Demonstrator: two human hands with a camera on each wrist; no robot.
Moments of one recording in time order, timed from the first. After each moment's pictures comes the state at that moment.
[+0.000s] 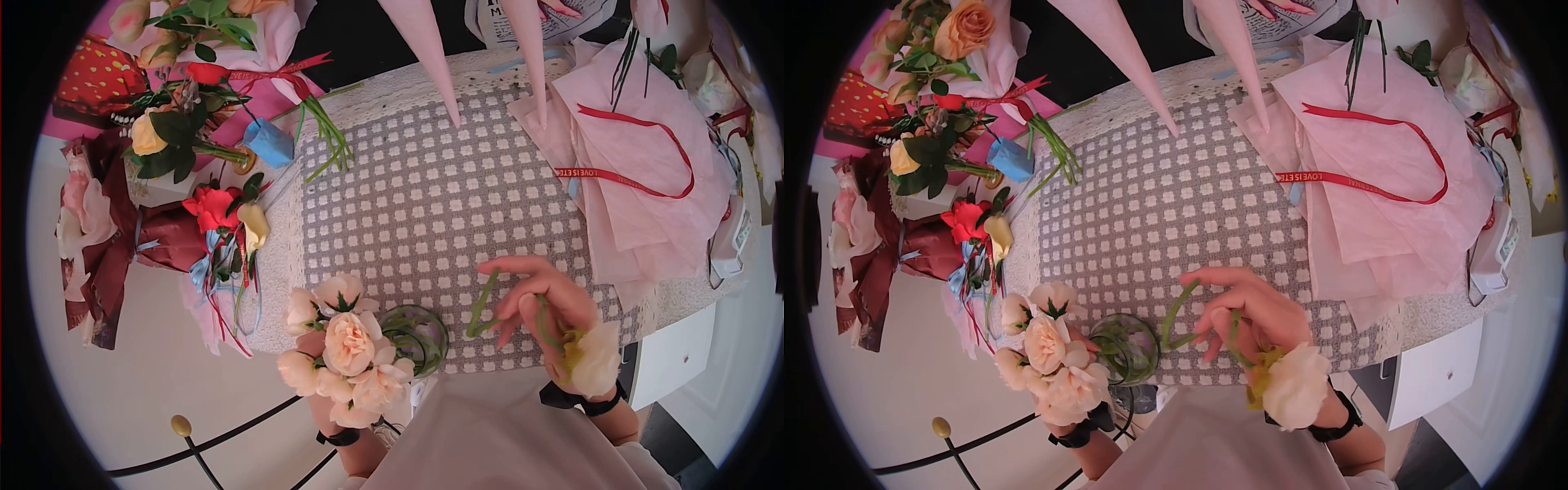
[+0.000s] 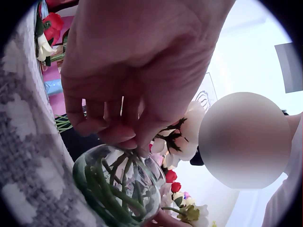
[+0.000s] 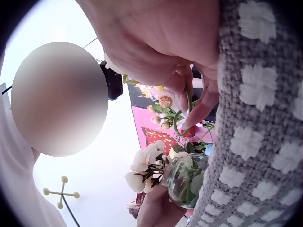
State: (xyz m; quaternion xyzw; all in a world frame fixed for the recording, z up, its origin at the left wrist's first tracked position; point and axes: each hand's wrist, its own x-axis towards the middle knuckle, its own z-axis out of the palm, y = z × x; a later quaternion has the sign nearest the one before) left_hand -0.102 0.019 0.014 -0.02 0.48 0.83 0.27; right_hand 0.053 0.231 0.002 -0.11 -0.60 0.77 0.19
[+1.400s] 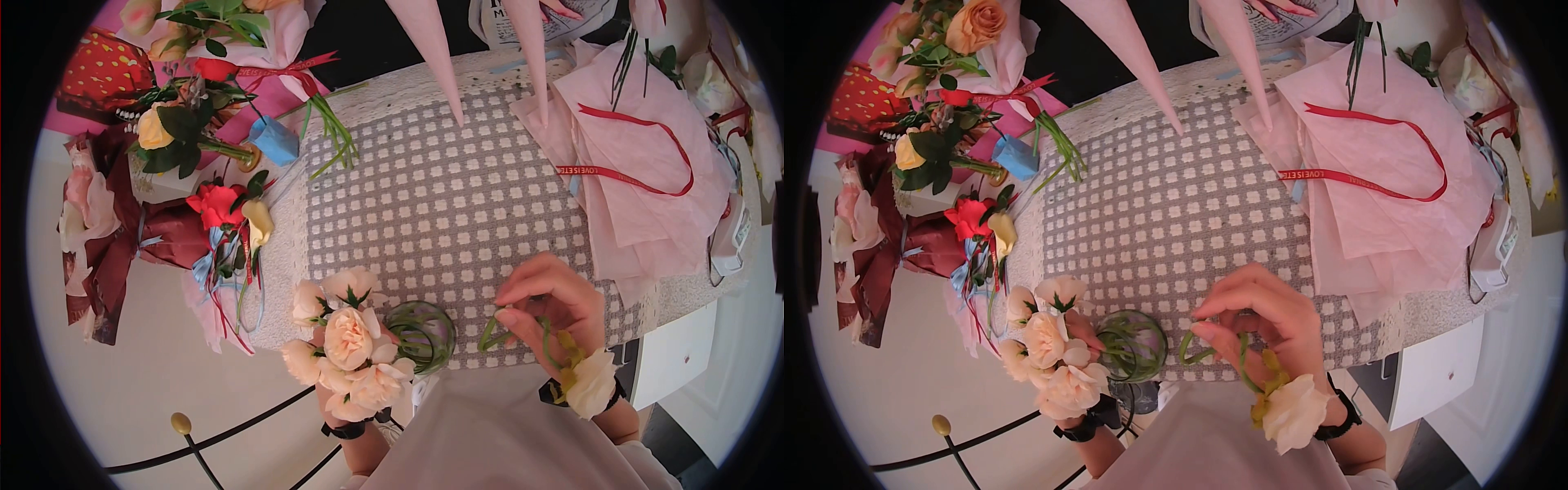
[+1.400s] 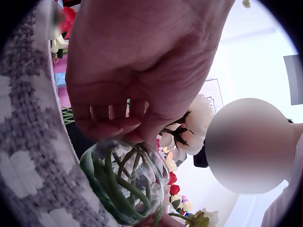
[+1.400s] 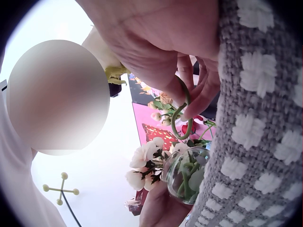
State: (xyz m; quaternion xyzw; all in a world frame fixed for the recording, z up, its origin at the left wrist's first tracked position) left_hand -0.093 0.004 0.009 0.06 0.57 0.78 0.26; right_hand 0.053 0.226 0.003 -0.13 -0.62 0.74 0.20
